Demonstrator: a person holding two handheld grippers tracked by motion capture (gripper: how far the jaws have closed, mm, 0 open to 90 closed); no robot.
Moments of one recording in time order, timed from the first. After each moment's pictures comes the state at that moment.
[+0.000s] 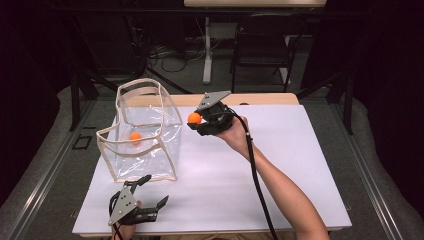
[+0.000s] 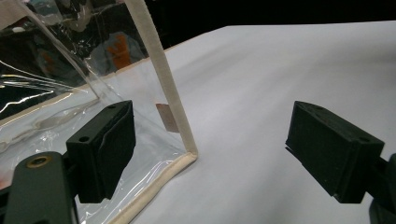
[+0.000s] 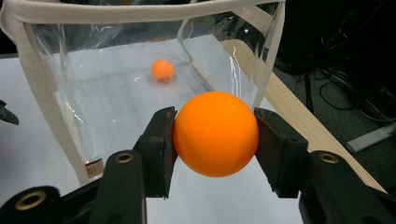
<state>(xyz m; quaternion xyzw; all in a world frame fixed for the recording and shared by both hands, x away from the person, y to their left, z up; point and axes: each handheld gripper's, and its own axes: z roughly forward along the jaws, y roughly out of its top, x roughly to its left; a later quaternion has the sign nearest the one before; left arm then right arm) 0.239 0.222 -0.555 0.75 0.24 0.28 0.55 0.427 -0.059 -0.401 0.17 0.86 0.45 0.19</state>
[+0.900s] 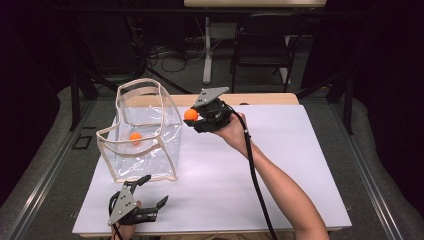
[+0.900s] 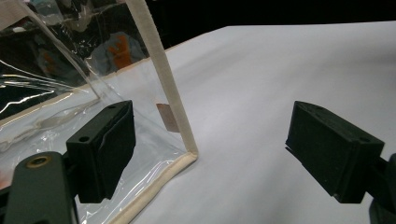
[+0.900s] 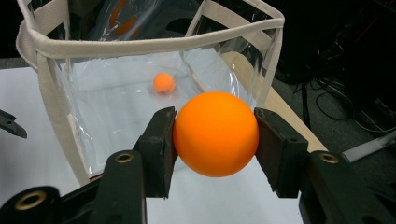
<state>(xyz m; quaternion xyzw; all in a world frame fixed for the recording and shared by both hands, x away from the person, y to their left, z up) 0.239 0.223 -0.555 0.75 0.24 0.28 0.55 0.423 -0.052 -0.385 0.15 0.86 0.45 0.19</state>
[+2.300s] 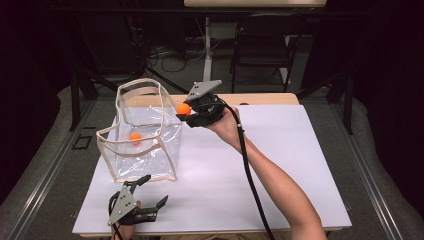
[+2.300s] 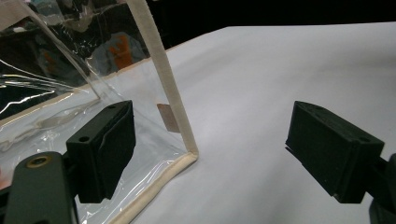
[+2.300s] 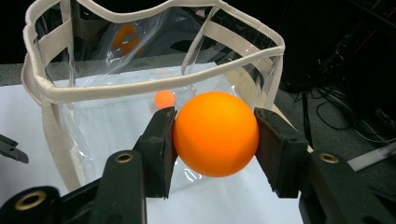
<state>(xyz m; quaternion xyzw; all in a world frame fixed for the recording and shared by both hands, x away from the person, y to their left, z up) 0.239 0.223 -0.555 0.75 0.24 0.28 0.55 0.428 -0.035 -0.370 0.15 0.85 0.46 0.19</state>
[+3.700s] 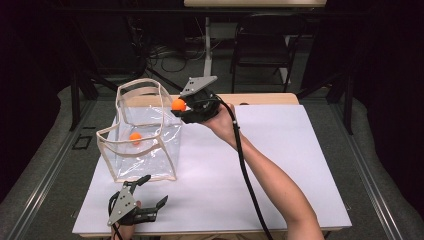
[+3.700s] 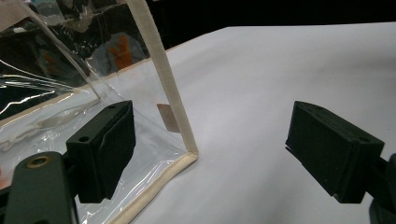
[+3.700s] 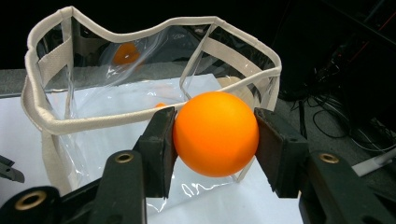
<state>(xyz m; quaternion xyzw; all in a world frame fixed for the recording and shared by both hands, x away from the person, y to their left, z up) 0.238 0.224 -0.555 0.75 0.24 0.28 0.55 0.430 -0.024 -0.360 0.14 0.85 0.47 0.20</state>
